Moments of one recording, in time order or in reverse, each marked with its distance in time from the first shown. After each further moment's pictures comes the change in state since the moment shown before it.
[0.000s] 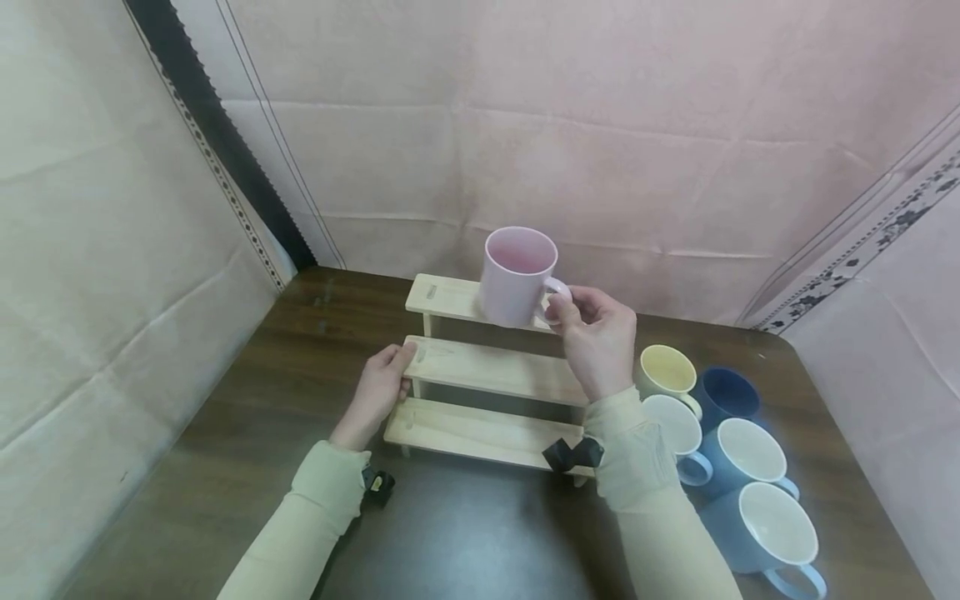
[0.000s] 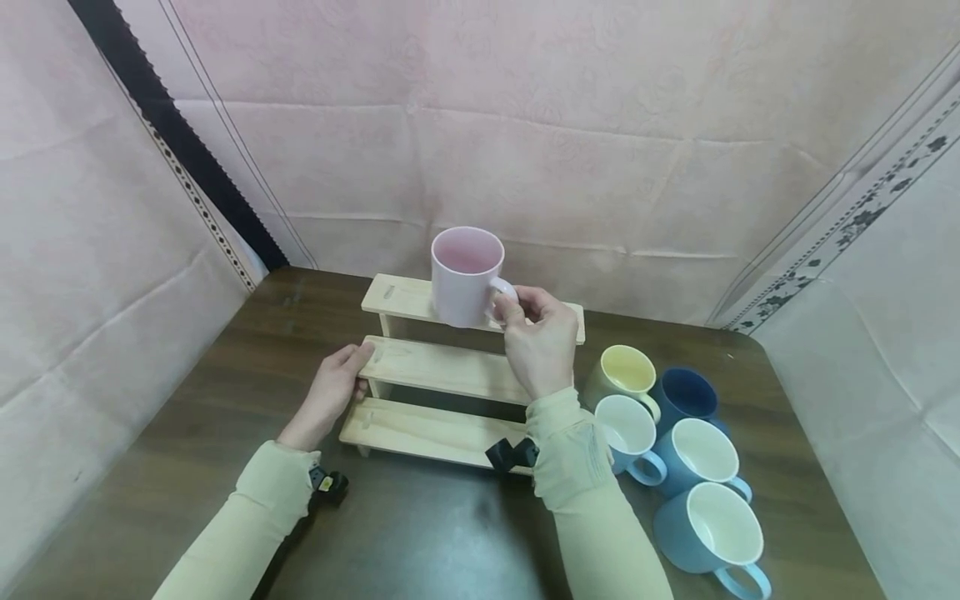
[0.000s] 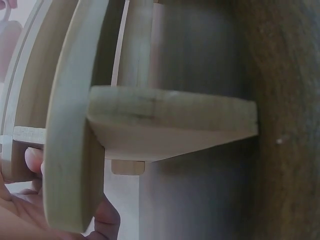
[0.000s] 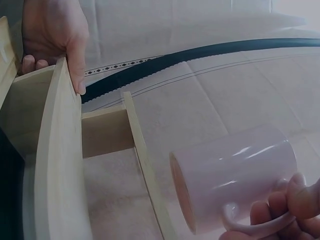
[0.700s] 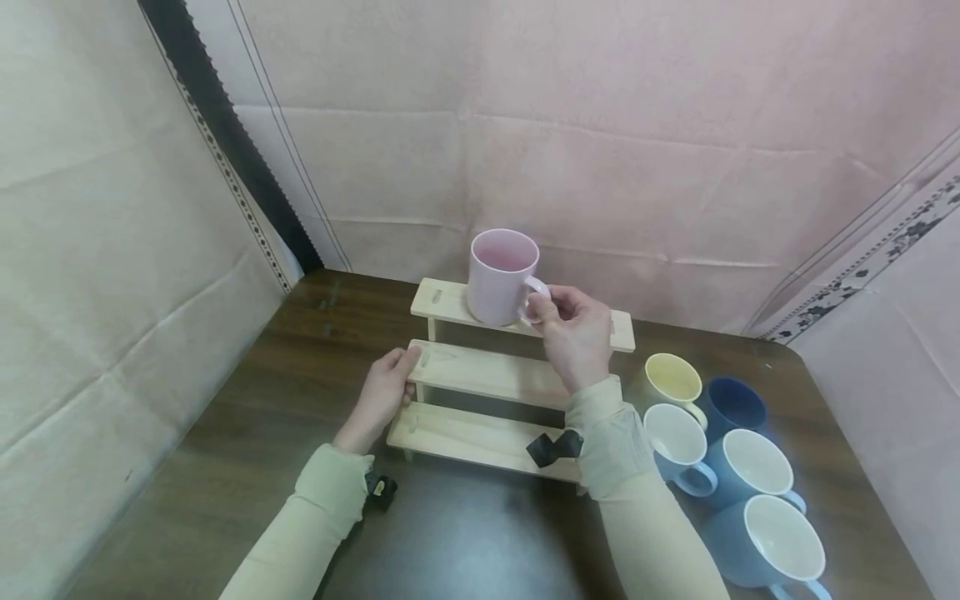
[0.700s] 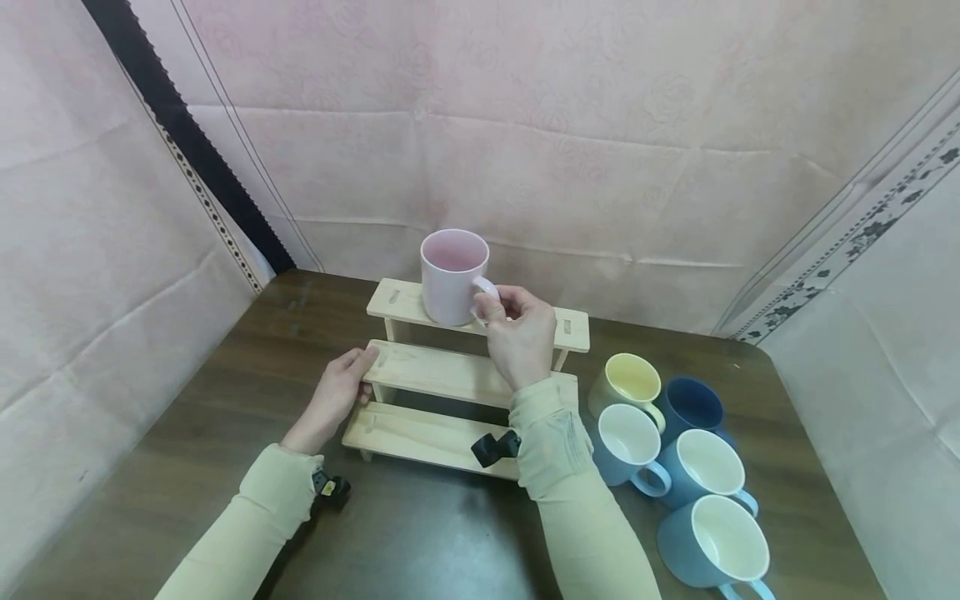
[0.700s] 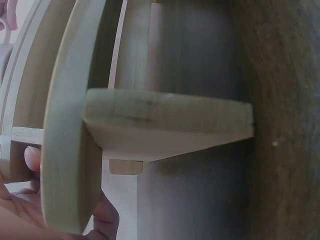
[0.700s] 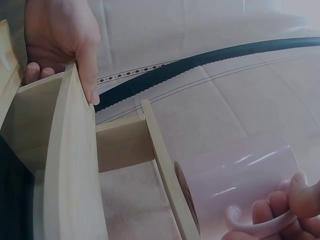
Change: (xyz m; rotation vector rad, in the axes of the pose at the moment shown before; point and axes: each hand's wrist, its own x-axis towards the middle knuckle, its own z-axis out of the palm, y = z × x) left_hand -0.001 -0.001 0.001 0.014 0.003 -0.008; right_hand 0.010 0.003 0.026 0.012 -0.050 0.059
